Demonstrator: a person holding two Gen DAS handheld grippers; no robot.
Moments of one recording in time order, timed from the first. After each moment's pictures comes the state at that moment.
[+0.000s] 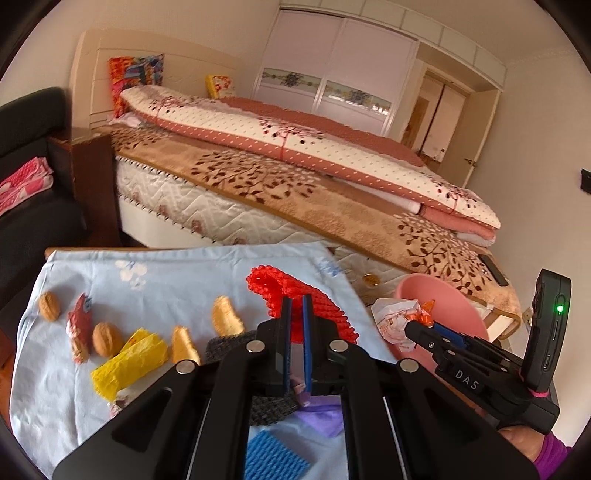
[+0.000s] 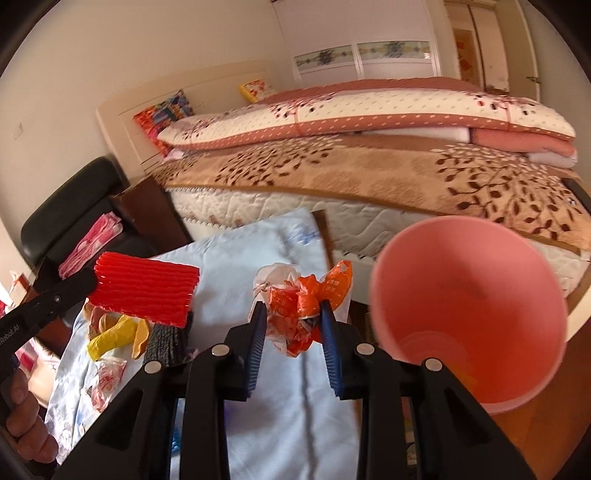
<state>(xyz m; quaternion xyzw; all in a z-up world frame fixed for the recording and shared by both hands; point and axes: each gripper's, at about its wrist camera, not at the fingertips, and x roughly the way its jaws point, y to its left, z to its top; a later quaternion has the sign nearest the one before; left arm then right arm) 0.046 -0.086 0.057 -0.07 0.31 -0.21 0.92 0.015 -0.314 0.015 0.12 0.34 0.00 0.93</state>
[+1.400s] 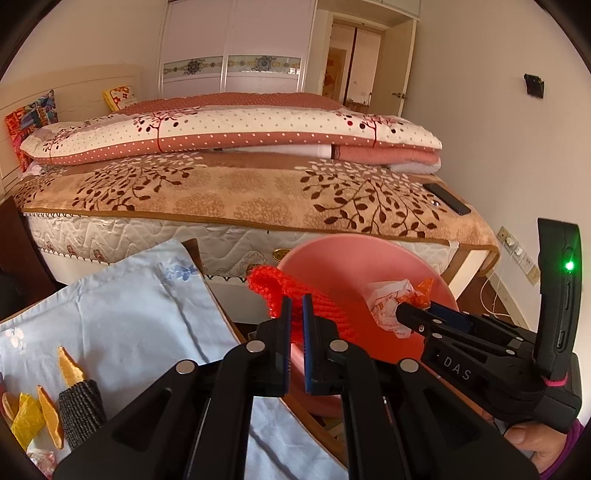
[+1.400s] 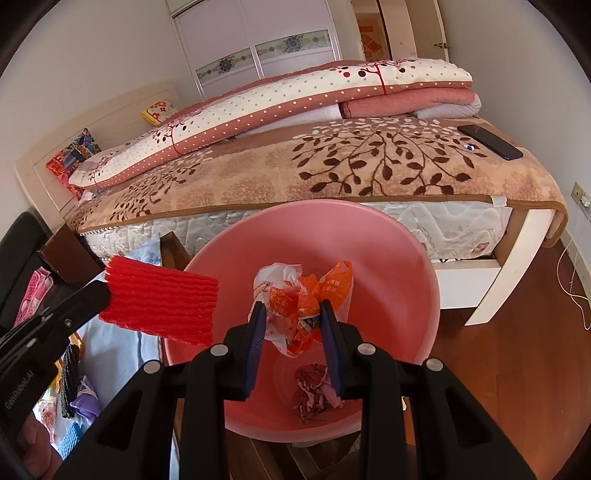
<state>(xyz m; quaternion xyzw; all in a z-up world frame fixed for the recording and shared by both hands) 0.061 -0.271 0.023 0.06 0.33 -0.33 0.89 -0.009 -0.448 -0.015 0.18 0.35 -0.16 0.91</state>
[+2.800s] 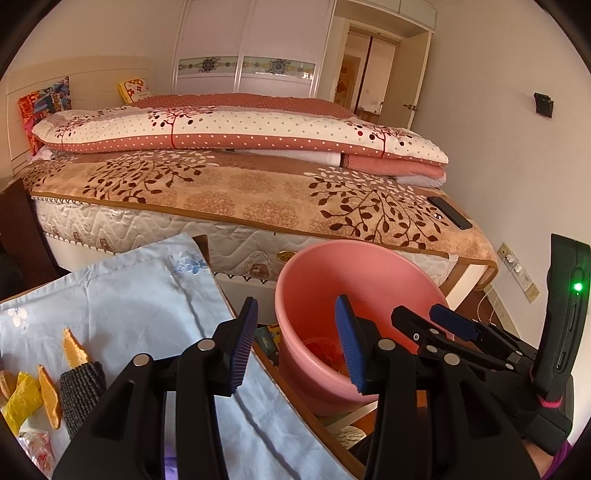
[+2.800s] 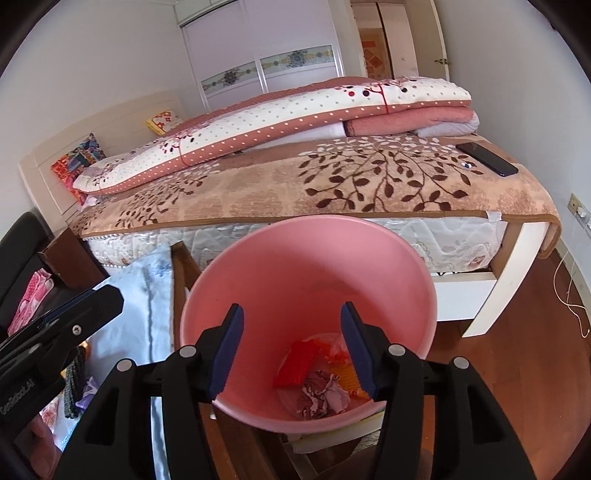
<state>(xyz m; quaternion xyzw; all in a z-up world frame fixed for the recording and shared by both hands) 0.051 -0.256 0.032 0.02 0.33 -0.30 0.89 -0.021 -0.428 -0.001 0.17 0.32 -0.16 0.92</state>
